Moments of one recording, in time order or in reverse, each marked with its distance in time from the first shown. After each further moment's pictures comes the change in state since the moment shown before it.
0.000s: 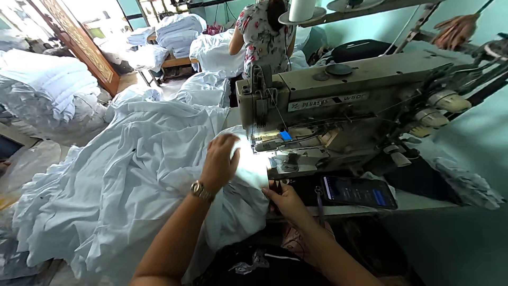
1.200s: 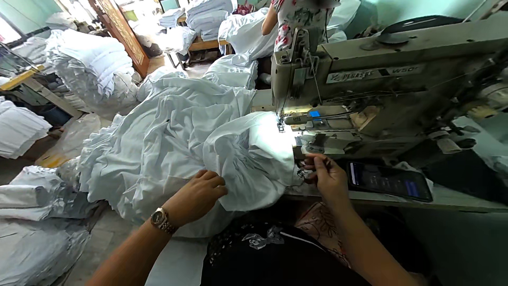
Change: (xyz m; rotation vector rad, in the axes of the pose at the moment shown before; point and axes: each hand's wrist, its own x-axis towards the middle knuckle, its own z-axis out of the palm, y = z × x) left_hand -0.169 -0.011 -0.101 0.161 -0.587 0.253; right_hand -0.009 0.006 -0.035 -0.390 0.261 -0.403
